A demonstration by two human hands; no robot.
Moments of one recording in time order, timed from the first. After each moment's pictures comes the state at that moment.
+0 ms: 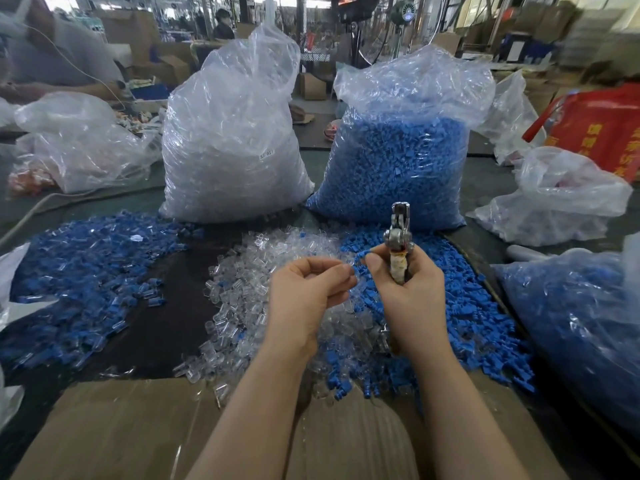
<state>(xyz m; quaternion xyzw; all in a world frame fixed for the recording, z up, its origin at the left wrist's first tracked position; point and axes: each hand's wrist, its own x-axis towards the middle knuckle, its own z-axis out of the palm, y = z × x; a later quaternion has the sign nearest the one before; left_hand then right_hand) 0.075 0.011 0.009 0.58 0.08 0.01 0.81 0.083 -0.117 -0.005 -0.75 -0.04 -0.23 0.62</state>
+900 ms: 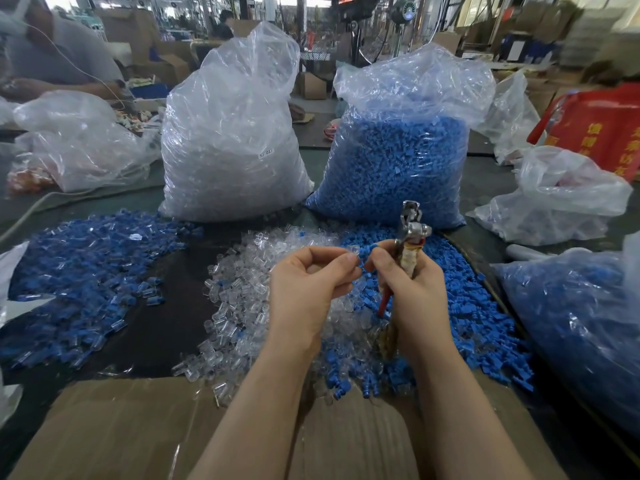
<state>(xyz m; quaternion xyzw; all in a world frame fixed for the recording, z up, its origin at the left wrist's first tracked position) 0.069 0.005 0.020 0.58 0.06 0.05 0.81 0.080 -0.119 -0.001 -0.64 -0.06 -0.17 0.74</state>
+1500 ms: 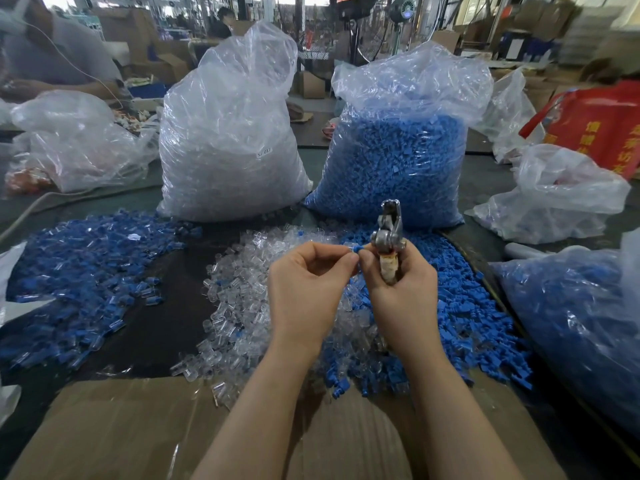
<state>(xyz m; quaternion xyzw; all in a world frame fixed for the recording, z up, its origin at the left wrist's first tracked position) 0.067 0.002 0.016 0.68 0.02 0.17 0.72 0.079 -0.111 -0.006 -0.77 -0.06 -0.26 0.59</state>
